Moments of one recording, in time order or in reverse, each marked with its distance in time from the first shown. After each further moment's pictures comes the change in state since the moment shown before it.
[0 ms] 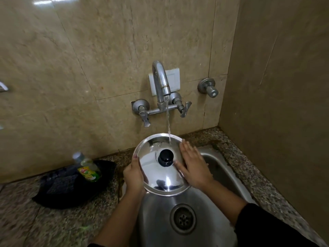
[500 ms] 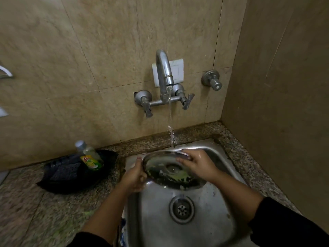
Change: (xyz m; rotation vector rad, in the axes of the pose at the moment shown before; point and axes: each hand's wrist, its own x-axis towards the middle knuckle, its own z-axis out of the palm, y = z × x) left_hand 0.010 -0.013 -0.036 0.459 -0.302 -0.480; right_hand -0.018 -0.002 -0.028 0.491 0.008 -0.171
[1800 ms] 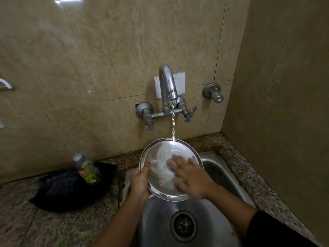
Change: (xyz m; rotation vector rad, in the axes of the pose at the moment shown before) left_hand 0.000 0.019 0.031 -0.571 0.002 0.399; right_hand 0.016 0.018 0.024 -0.692 -0.371 -0.002
